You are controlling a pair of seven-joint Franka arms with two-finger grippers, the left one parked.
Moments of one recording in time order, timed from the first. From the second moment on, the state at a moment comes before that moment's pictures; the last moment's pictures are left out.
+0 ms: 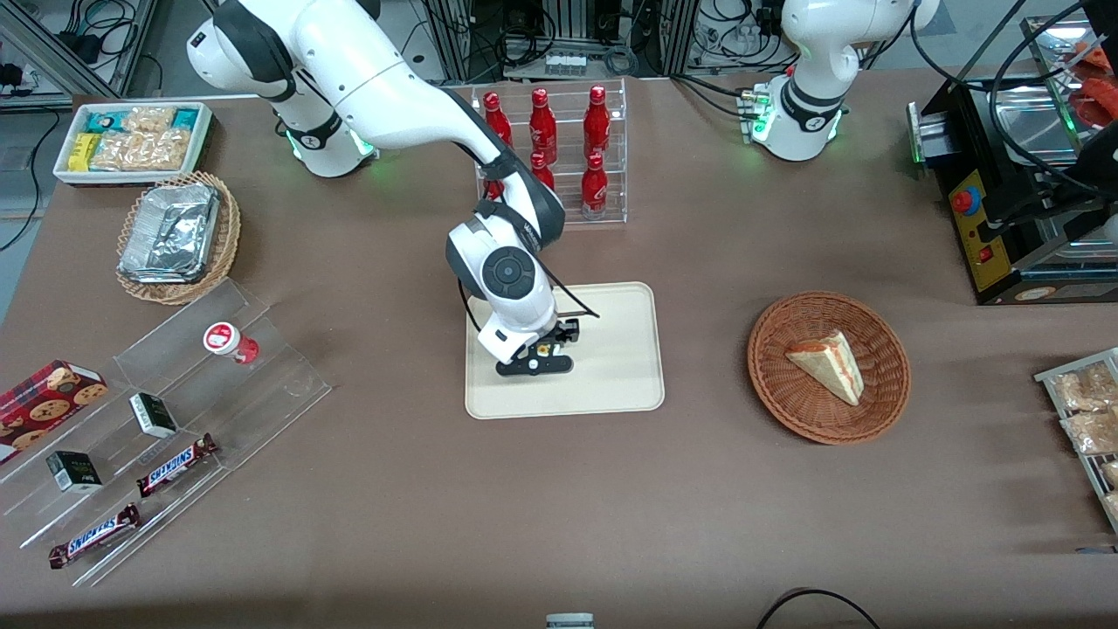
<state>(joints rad) 0.80 0.71 -0.10 -1.56 0.21 2.28 0.59</state>
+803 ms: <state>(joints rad) 0.80 0.72 -0.10 -1.55 0.21 2.30 0.54</state>
